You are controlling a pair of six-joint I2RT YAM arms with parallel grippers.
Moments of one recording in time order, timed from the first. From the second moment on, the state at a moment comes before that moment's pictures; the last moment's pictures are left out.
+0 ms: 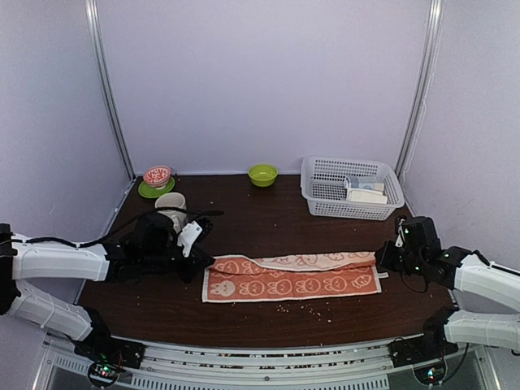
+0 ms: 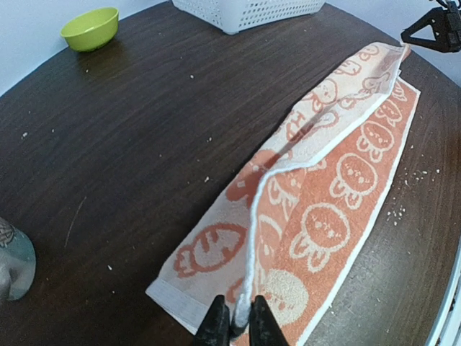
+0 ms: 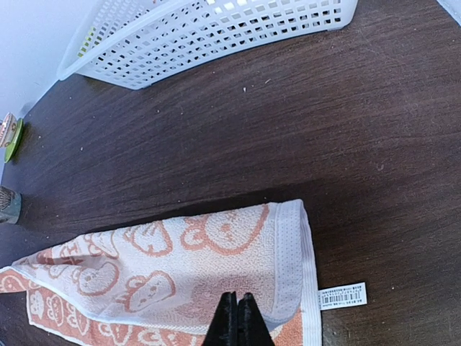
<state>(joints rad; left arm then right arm) -0.78 1.24 0.54 0.09 0.13 -0.01 0.43 0.88 0.39 -0.24 0.12 0.69</state>
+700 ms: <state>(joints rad) -0.87 1.11 0.54 -0.06 0.02 -0.36 0.43 0.89 0.37 -0.23 0.09 0.71</state>
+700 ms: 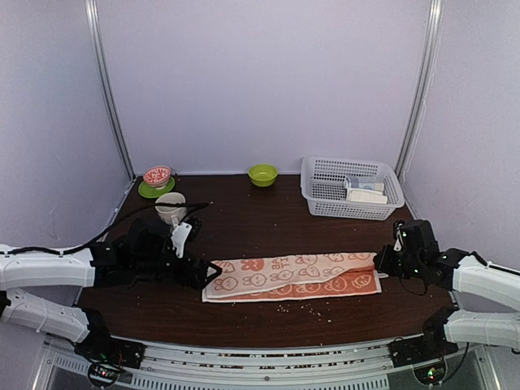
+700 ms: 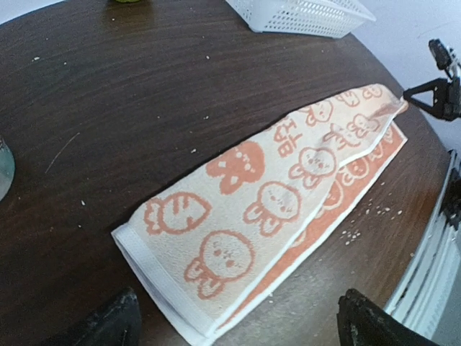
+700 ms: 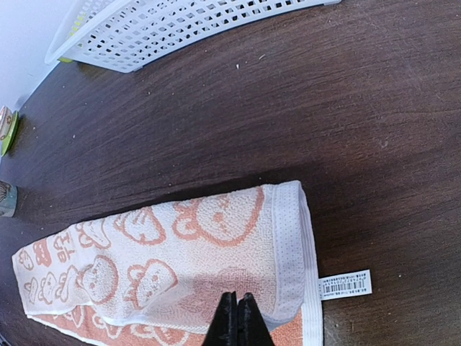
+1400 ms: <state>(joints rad) -0.82 1.32 0.59 -0.19 0.05 -1.04 0.43 0.91 0.37 -0.20 0.06 0.71</state>
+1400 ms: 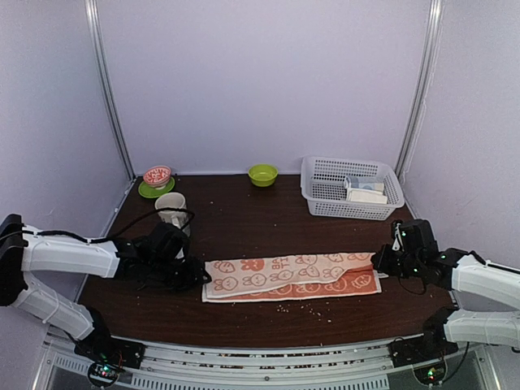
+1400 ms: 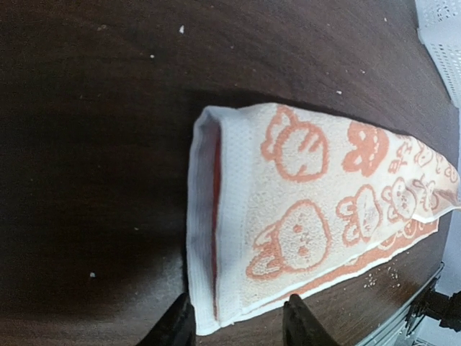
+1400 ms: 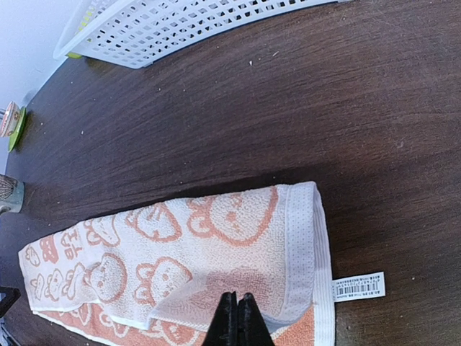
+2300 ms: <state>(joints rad) -0.77 1.44 0.60 -0.17 0.14 -0.96 0.43 0.91 0.37 -0.21 0.04 0.71</state>
